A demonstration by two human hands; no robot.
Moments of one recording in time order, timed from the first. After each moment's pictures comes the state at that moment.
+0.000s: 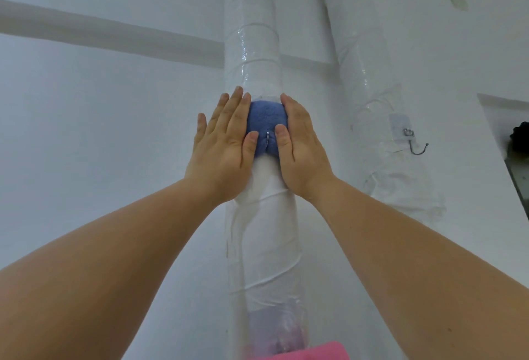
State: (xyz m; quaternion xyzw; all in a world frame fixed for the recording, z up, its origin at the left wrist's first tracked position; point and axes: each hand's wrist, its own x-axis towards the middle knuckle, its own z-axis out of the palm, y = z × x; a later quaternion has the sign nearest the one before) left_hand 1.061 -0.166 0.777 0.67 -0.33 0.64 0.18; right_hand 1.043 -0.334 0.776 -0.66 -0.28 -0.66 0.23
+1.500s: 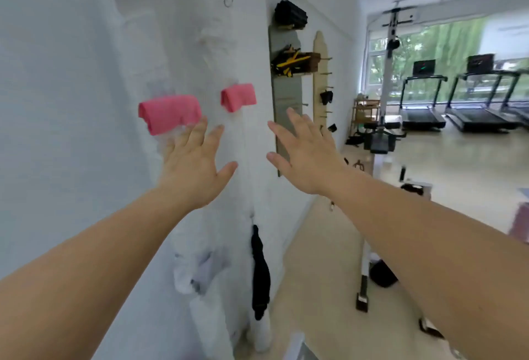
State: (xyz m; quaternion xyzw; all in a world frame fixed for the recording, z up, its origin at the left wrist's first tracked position) left_hand 0.796 -0.052 0.467 0.81 -0.52 0.24 0.15; right_hand 0.613 -0.193 0.460 -0.91 0.32 -0.25 -0.05
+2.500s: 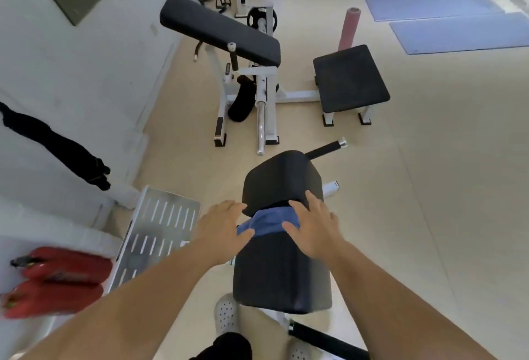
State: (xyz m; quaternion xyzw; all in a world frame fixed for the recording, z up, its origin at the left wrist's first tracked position) left_hand 0.216 -0.148 0.042 0.70 -0.67 -0.25 -0.05; right_hand -0.003 -0.181 -0.011 -0.73 0.63 0.04 0.26
